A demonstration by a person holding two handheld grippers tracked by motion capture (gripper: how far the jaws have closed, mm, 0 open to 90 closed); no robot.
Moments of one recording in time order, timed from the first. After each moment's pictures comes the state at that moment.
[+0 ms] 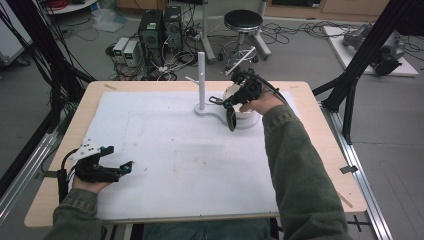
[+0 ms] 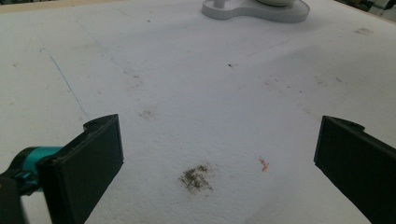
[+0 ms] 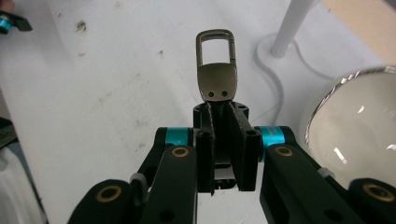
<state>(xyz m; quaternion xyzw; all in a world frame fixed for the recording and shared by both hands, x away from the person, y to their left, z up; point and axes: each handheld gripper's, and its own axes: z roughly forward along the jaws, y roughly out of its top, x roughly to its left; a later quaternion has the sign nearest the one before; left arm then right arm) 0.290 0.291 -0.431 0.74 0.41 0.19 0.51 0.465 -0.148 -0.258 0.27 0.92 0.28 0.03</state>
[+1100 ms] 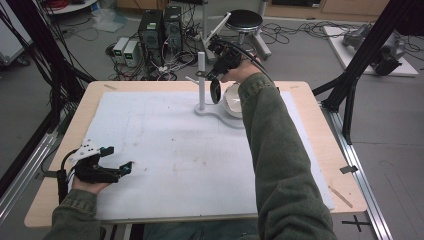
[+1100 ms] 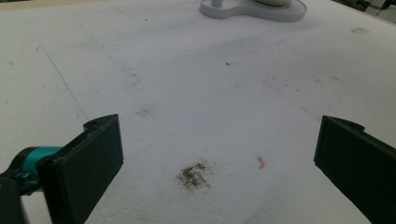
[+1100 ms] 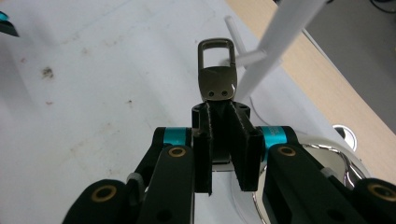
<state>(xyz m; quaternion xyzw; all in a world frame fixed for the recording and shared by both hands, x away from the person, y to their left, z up) 0.289 0.291 -0.432 0.74 0.40 0.19 0.51 0.514 -0.096 -0.209 0.28 0.92 0.25 0.08</state>
